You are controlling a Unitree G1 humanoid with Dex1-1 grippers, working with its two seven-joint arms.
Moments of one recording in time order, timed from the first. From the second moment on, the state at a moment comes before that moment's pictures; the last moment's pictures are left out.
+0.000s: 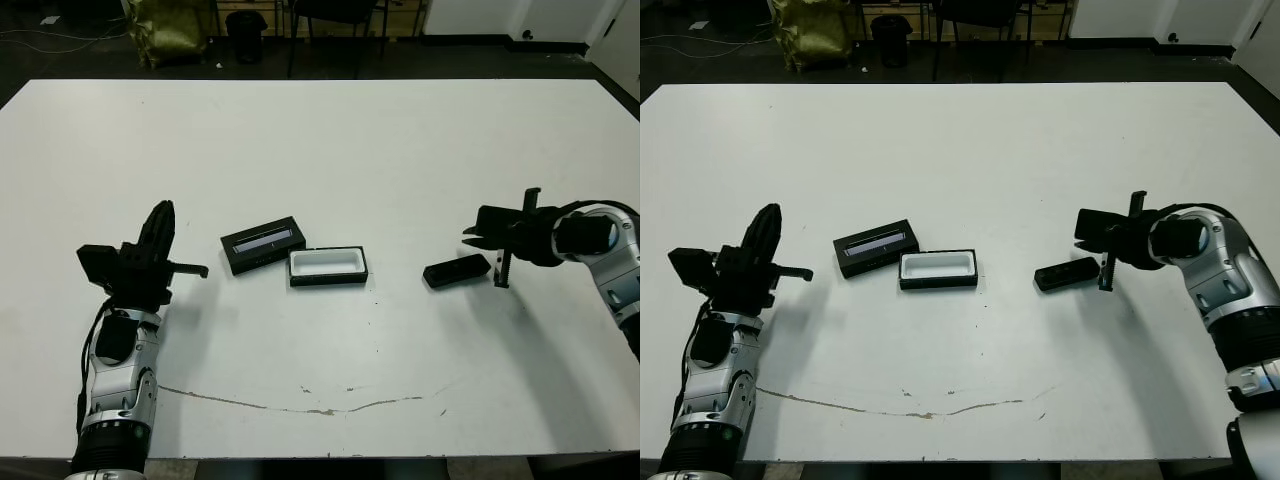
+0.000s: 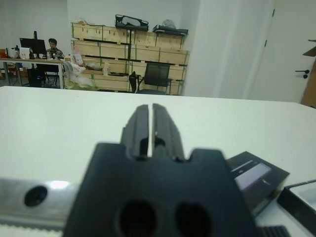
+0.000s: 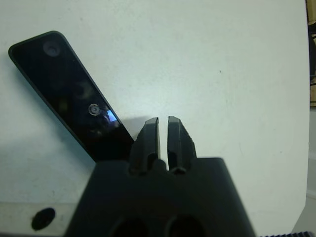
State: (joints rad) left arm -0.16 0.17 0.18 0.34 -0.26 -0.42 -0.31; right arm -0.63 -0.78 0.33 0.52 -0.33 -0.08 0.94
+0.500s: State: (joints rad) left arm -0.15 0.17 0.18 0.34 -0.26 -0.43 -0.31; right arm -0.63 -0.77 0.34 0.58 -0.32 -0.13 0.93
